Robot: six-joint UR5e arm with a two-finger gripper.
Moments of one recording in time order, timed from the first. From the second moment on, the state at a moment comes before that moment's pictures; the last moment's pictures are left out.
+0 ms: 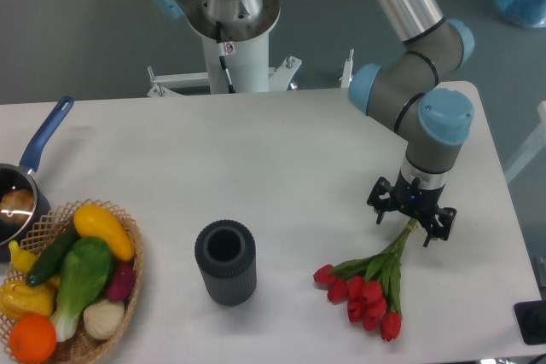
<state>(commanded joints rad) 2.72 -2.16 -1.62 -0.77 1.49 1.29</state>
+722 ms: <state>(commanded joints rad) 2.71 -2.16 -1.61 -0.76 1.47 1.25</state>
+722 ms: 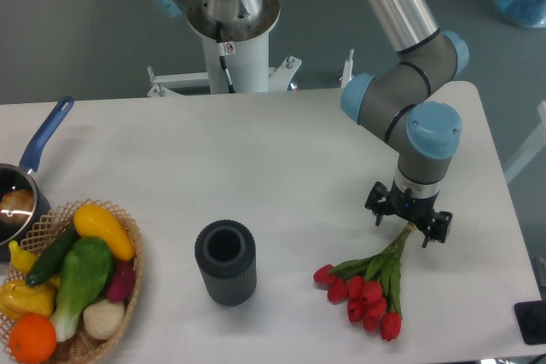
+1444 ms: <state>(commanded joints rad) 2.71 -2.16 -1.62 -0.75 1.45 1.25</state>
